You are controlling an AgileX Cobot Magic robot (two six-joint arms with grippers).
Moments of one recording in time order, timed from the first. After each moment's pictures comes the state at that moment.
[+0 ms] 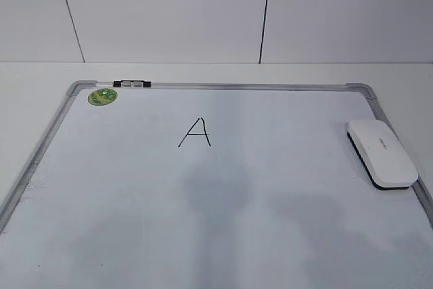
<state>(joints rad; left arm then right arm) -0.01 0.05 -0.51 -0.18 1.11 0.19 0.02 0.09 -0.50 -0.10 1.14 0.00</state>
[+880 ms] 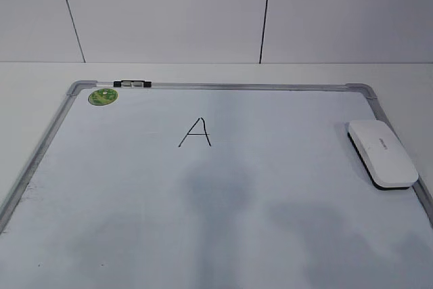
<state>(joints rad) -0.01 0.01 -0.51 -0.18 1.11 0.19 0.00 -0.02 -0.50 -0.11 1.14 0.00</state>
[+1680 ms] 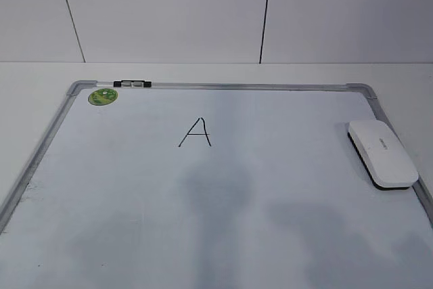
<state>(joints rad) -0.01 0.01 -0.51 -0.18 1.11 0.19 0.00 -0.02 -0.50 -0.11 1.14 0.00</state>
